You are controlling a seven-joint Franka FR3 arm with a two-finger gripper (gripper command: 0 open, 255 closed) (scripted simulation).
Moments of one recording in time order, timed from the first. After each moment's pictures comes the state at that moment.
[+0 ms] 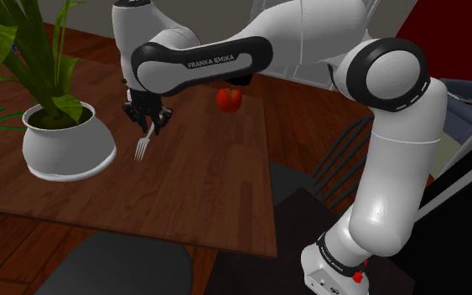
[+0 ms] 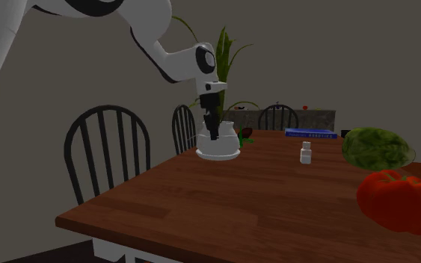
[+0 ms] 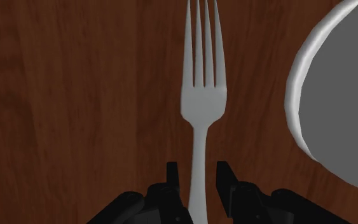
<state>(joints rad) 0.05 0.41 0.56 -1.60 -0.39 1.95 1.45</state>
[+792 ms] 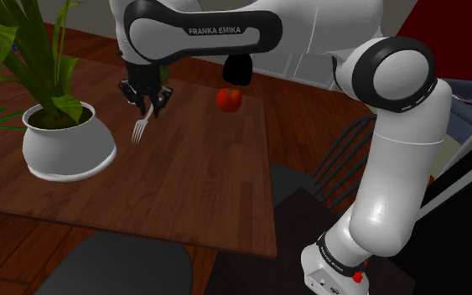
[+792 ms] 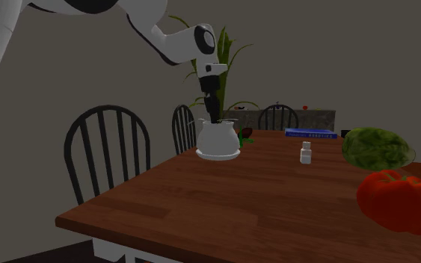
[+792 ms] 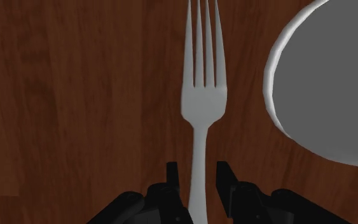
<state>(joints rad) 0.06 0.39 0.57 -1.47 -0.36 1.81 1.42</state>
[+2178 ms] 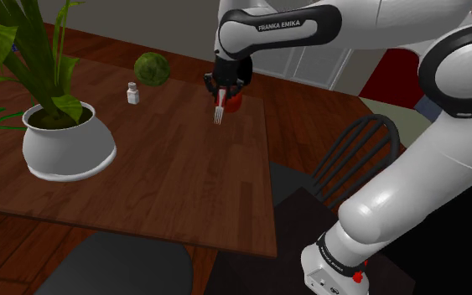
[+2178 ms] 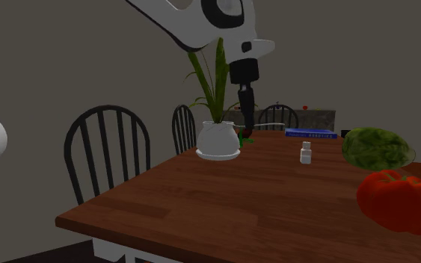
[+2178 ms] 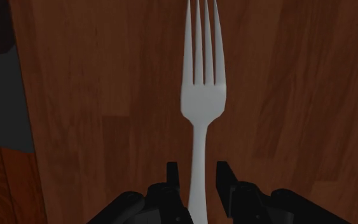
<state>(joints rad) -0.29 -0.01 0.43 -1.93 -0.13 2.00 0.93</state>
